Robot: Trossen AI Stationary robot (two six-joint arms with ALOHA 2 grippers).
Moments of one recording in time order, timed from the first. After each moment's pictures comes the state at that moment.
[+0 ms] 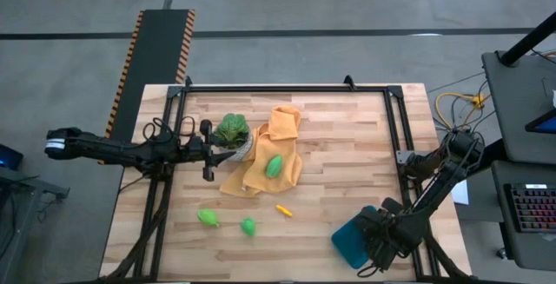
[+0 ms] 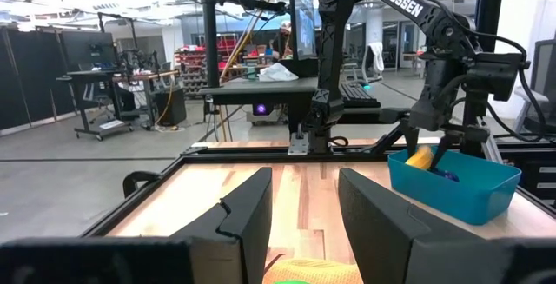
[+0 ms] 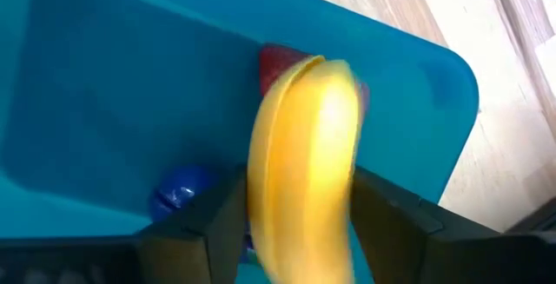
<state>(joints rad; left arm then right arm) 0.00 0.68 0.13 0.68 -0.11 0.06 0.94 1.67 1.08 -1.06 0.13 1.55</state>
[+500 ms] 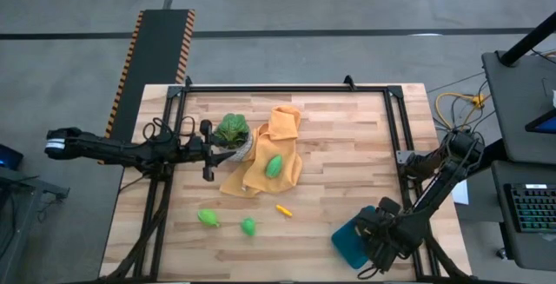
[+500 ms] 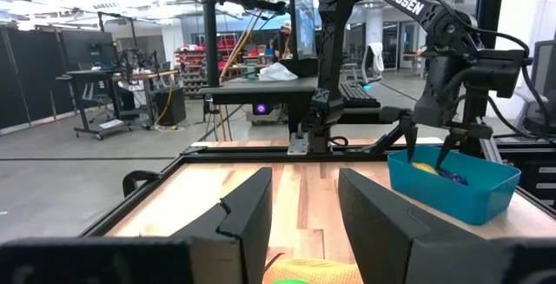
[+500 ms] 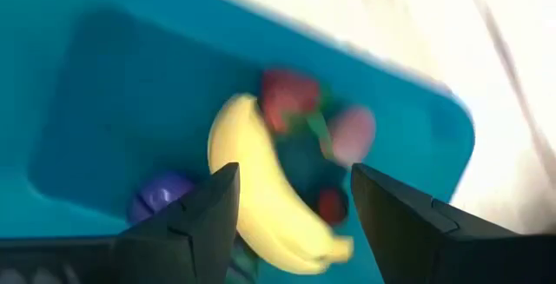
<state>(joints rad) 0.00 0.68 0.13 0.68 -0.11 0.06 0.94 1.67 1.10 -1.06 0.20 1.49</state>
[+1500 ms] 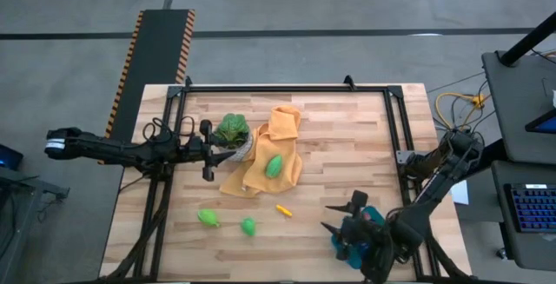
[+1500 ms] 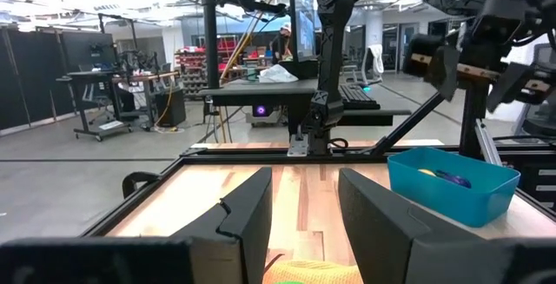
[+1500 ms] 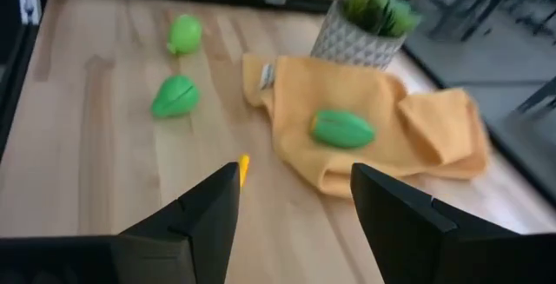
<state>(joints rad) 0.00 0.68 0.13 0.70 -0.10 0.06 0.88 1.67 1.30 -0.76 1.04 0.81</state>
